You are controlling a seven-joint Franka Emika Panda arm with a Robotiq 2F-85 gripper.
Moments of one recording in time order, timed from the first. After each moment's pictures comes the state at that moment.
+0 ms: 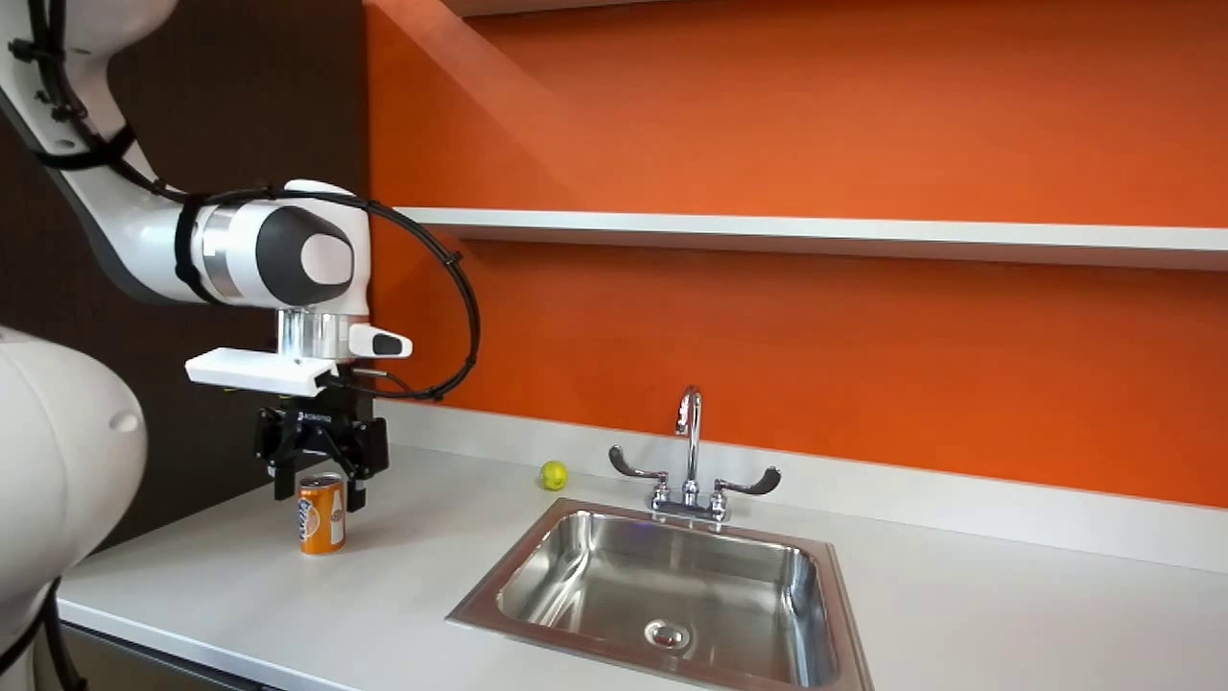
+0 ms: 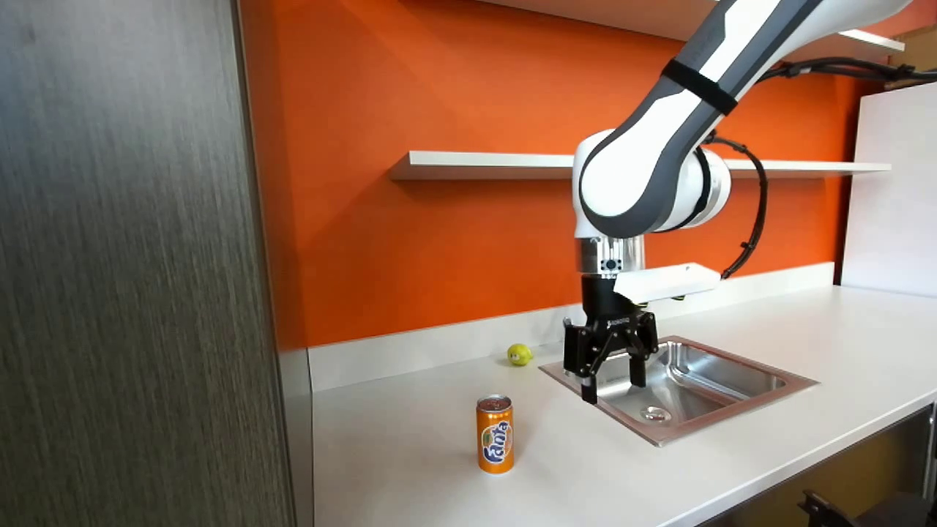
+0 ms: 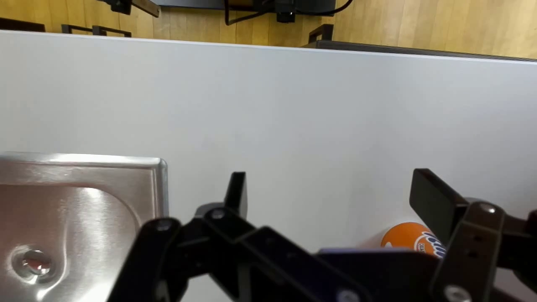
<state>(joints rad) 0.17 -0.32 0.13 -2.77 0.07 2.39 0.09</state>
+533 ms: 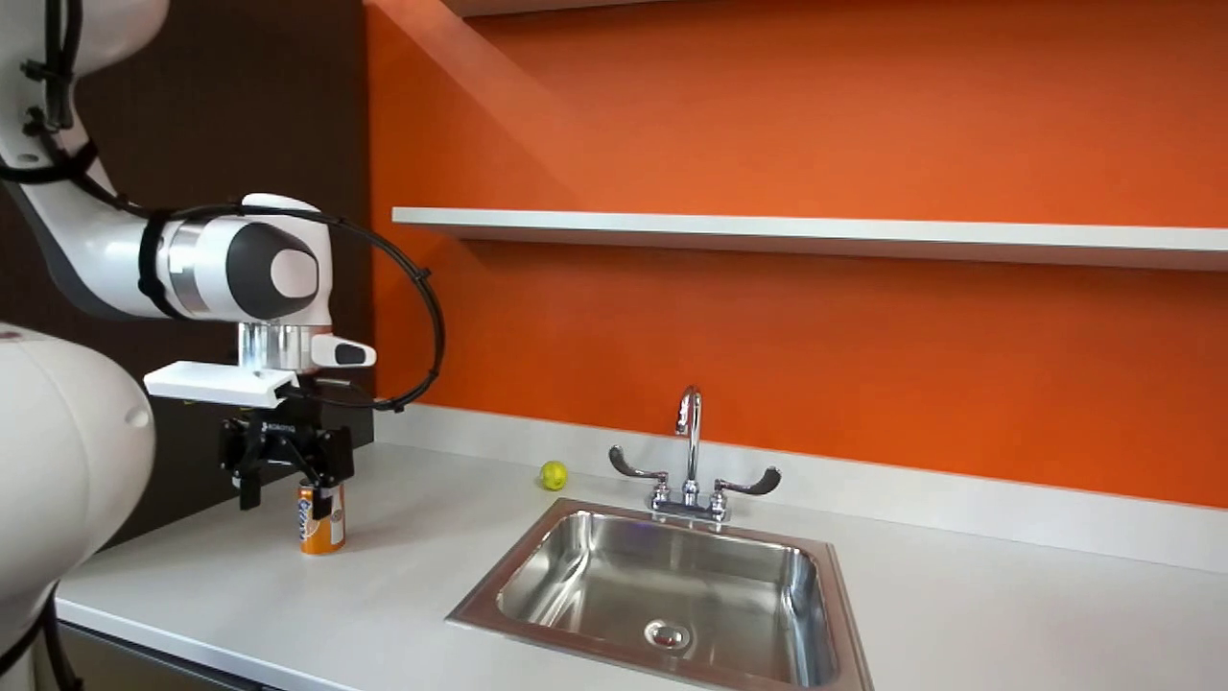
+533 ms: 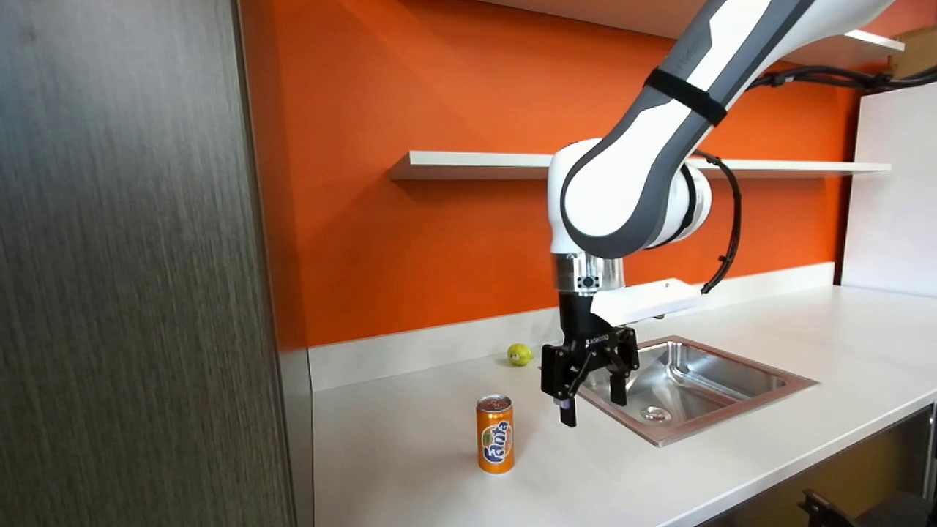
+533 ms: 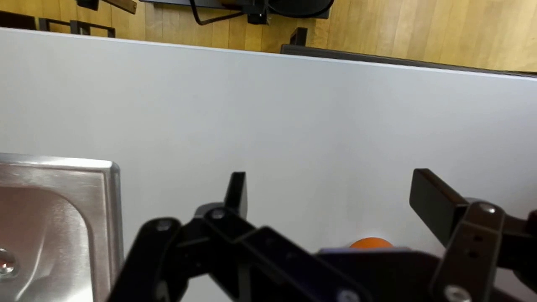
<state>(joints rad) 0.22 -0.26 0.19 -2.76 0.08 2.45 0.17</state>
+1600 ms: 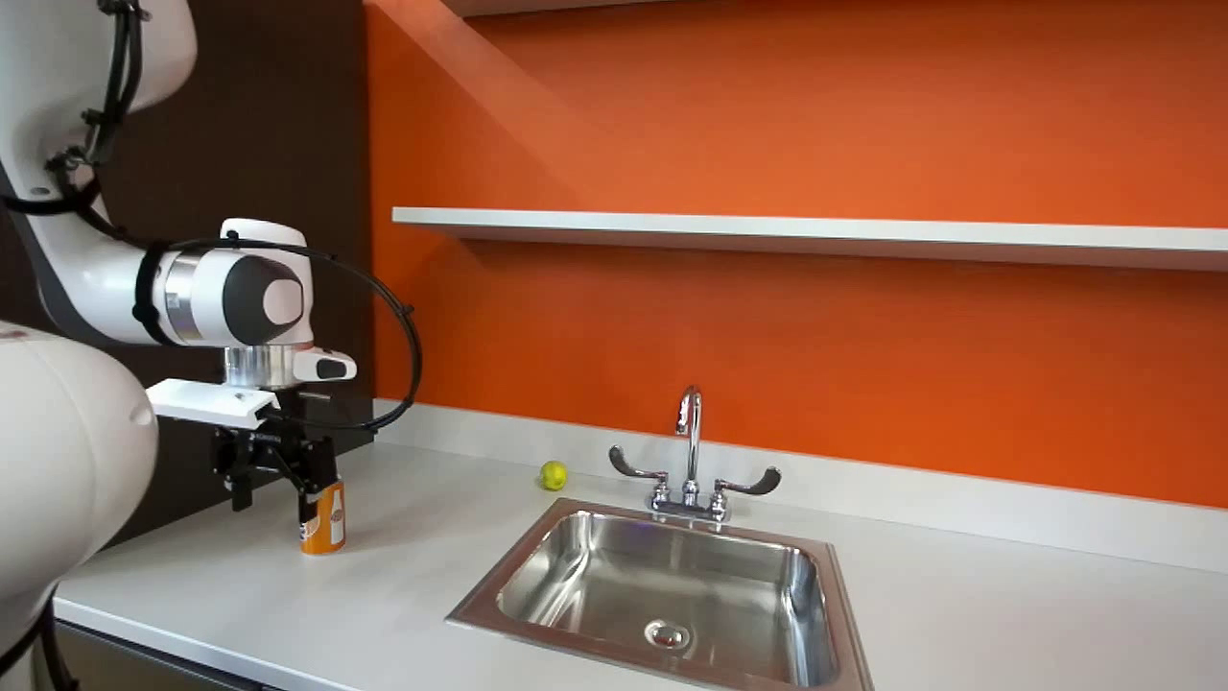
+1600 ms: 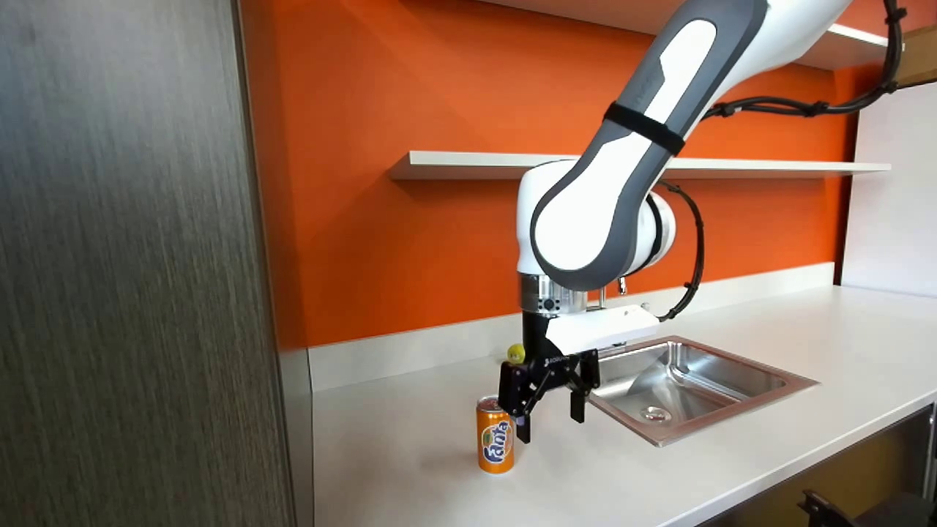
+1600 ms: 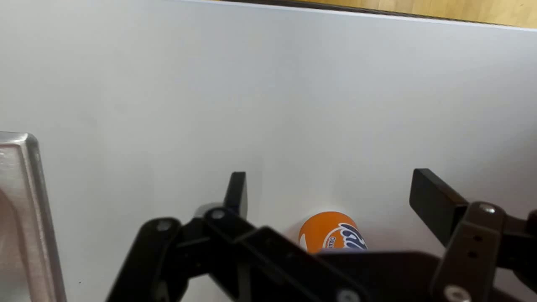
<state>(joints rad) 0.24 -0.10 0.26 -2.70 0.07 2.61 0.27</state>
